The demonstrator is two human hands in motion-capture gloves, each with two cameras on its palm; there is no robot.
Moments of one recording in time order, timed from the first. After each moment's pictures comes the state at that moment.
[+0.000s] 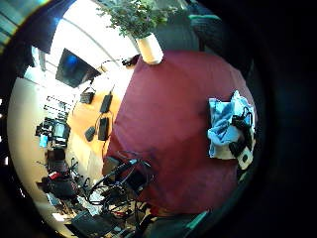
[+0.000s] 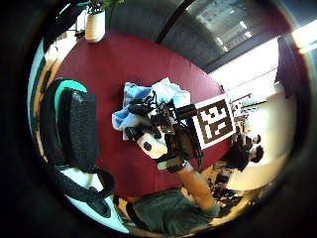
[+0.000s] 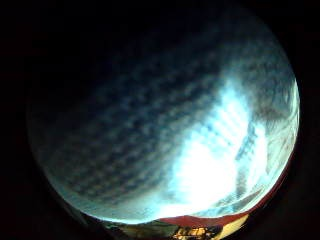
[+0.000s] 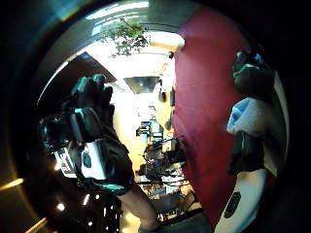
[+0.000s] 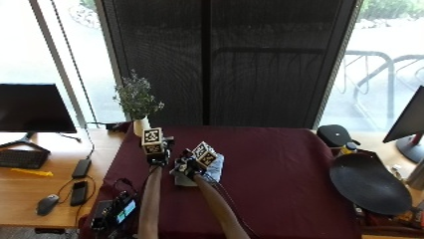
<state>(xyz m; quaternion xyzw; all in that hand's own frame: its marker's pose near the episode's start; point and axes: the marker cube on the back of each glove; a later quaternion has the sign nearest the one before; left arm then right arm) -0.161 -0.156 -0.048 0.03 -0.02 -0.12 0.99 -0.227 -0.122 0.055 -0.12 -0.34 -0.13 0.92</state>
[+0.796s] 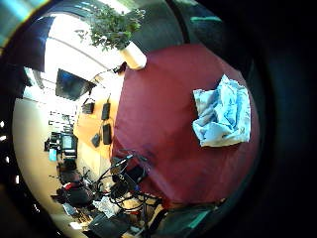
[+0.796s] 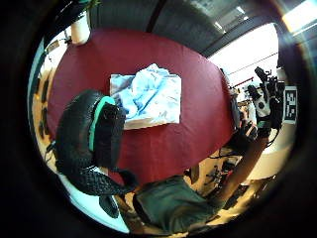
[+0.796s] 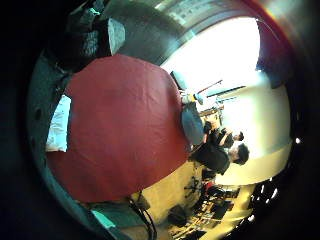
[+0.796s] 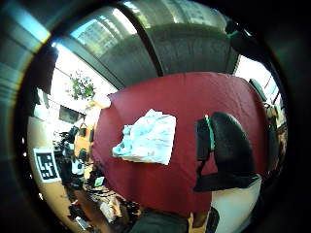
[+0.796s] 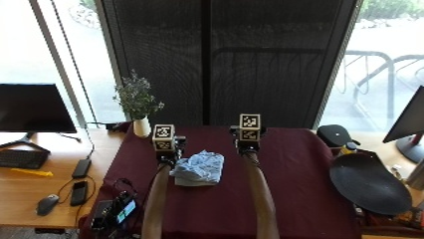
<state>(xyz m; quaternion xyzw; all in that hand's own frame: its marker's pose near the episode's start) -0.115 -0.164 -0.079 0.04 -0.05 -0.06 1.00 -0.003 -0.164 -0.111 0.04 0.10 0.03 0.99</state>
